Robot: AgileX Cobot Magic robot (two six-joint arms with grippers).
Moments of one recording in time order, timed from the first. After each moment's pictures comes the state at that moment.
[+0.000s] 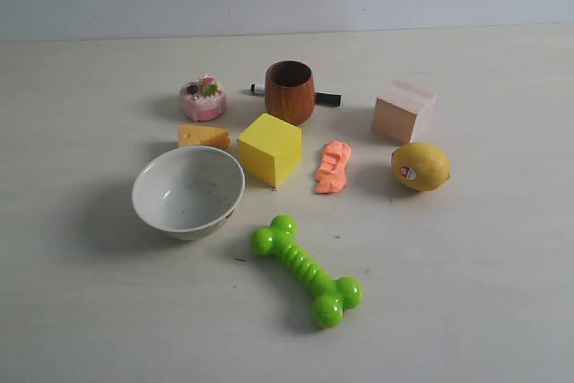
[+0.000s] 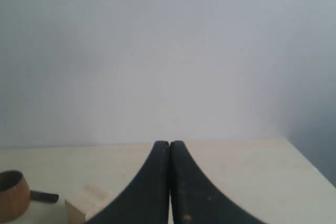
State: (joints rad) left arm -0.04 0.01 0.00 0.02 0.37 0.01; right arm -0.15 0.25 -0.46 0.30 0.37 -0.30
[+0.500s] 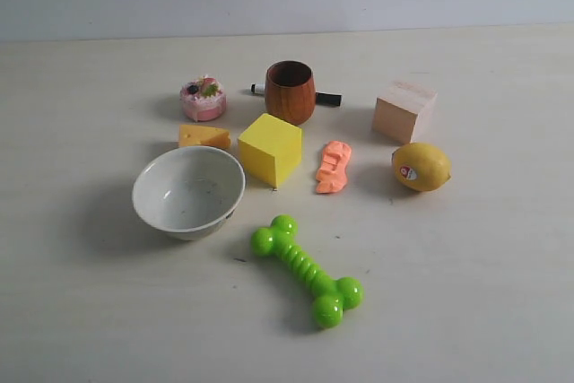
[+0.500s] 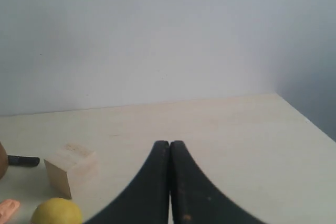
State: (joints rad) left arm -0.04 0.01 0.00 0.02 0.37 0.01; right arm -0.15 0.18 -0.23 0.18 0.27 -0.16
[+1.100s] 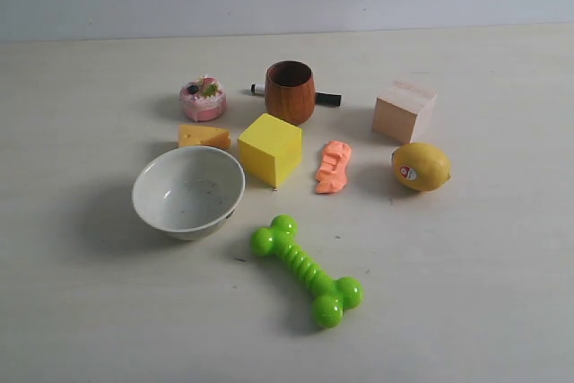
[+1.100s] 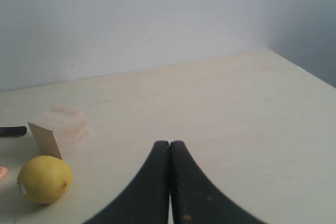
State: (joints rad) left arm -0.04 0.01 0.00 0.02 0.37 0.01; right arm -0.15 0.01 0.00 0.01 0.26 0.07
